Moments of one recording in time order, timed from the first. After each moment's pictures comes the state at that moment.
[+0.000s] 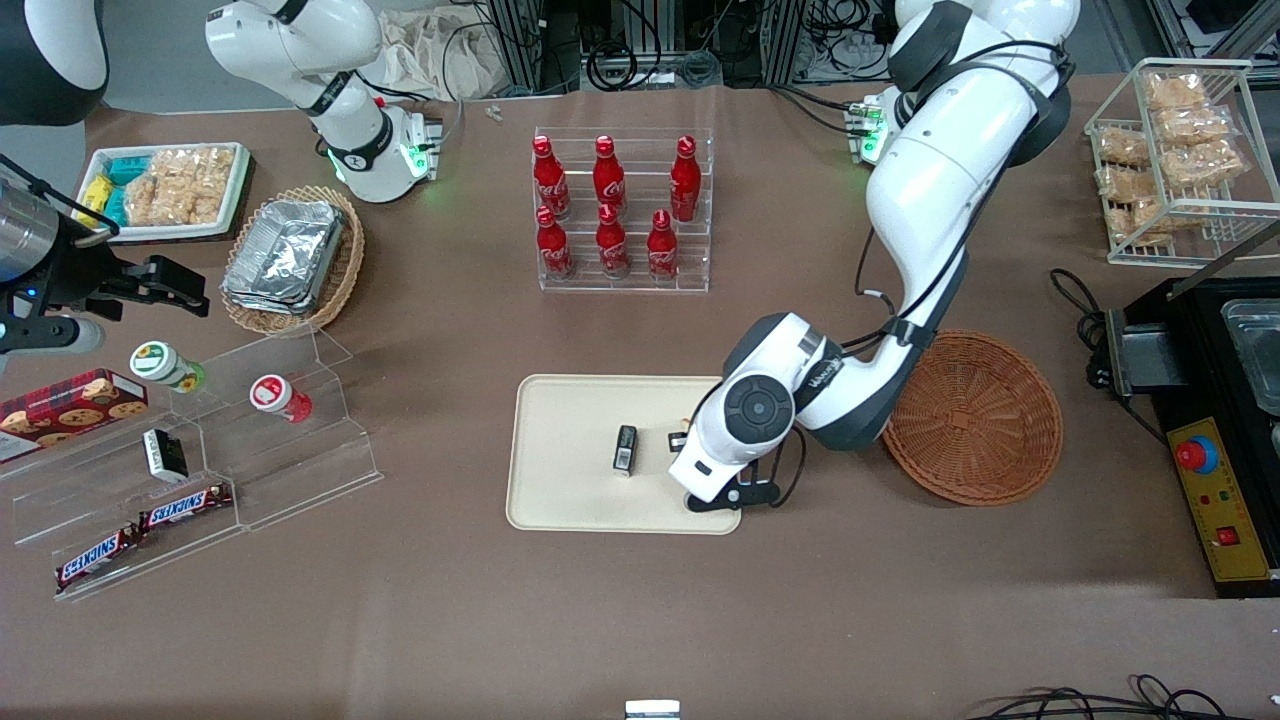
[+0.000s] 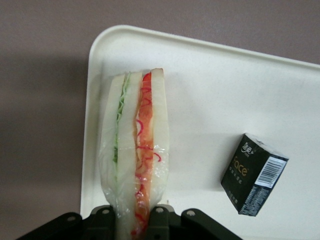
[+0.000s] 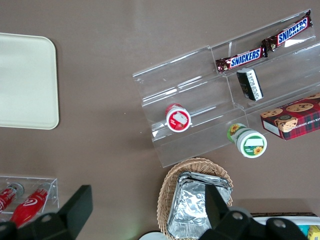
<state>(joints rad) -0.30 0.95 -0.44 -1.16 0.22 2.01 -0.81</state>
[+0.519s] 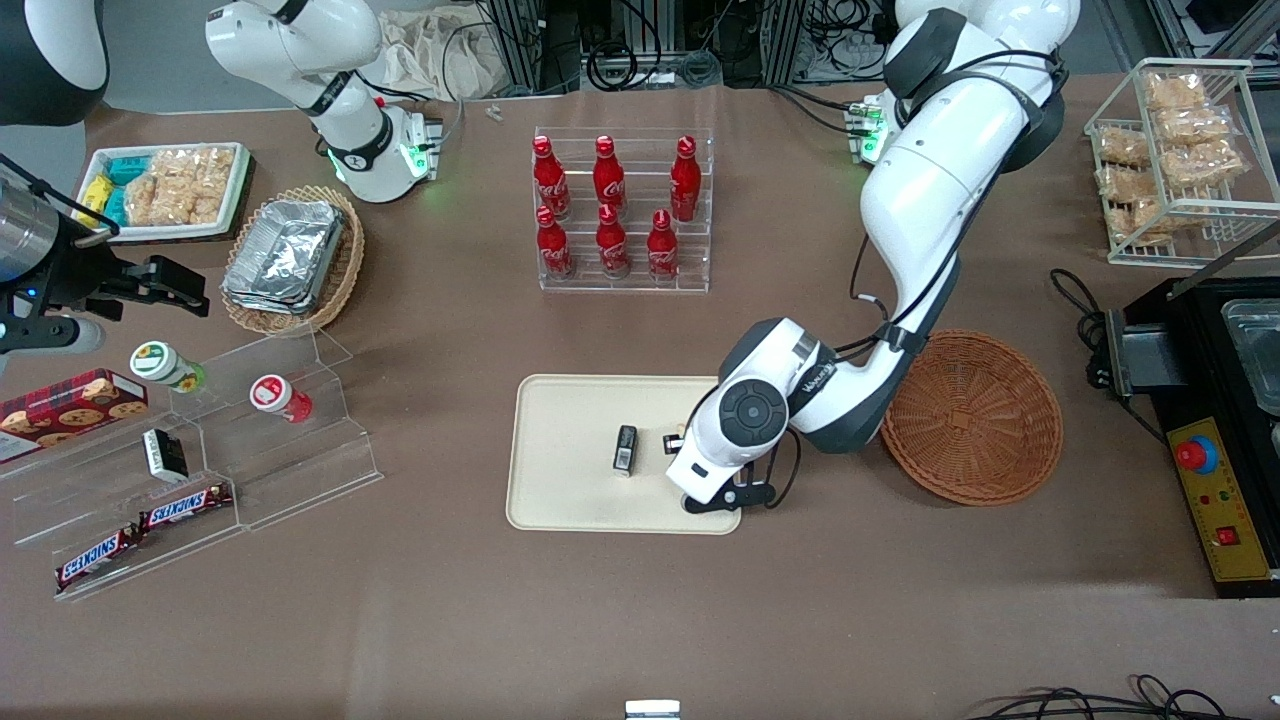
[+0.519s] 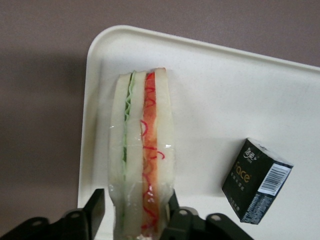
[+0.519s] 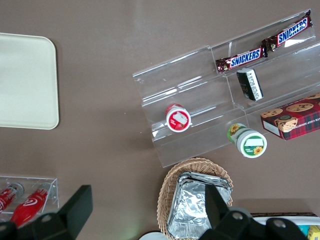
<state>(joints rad) -0.30 0.96 -0.43 -1.15 0.22 2.01 -0.82</state>
